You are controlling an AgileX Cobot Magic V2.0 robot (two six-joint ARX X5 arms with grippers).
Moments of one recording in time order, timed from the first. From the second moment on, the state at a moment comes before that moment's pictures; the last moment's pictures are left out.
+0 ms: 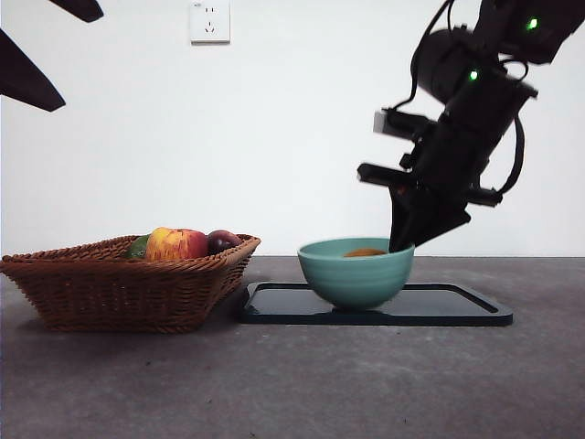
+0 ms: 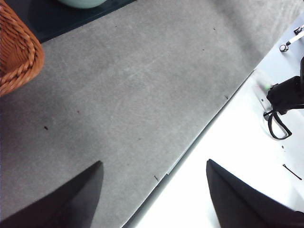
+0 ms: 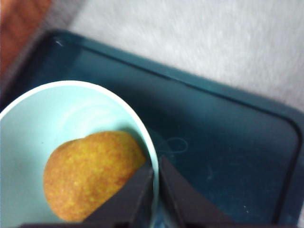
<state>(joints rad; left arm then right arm) -0.56 0.86 0.85 -0.83 0.49 -0.07 0.36 1.77 1.16 -0.26 -0.16 0.10</state>
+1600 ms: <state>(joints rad) -0.56 0.86 0.85 -0.83 0.49 -0.06 0.38 0.89 1.01 -0.81 -0.28 0.08</state>
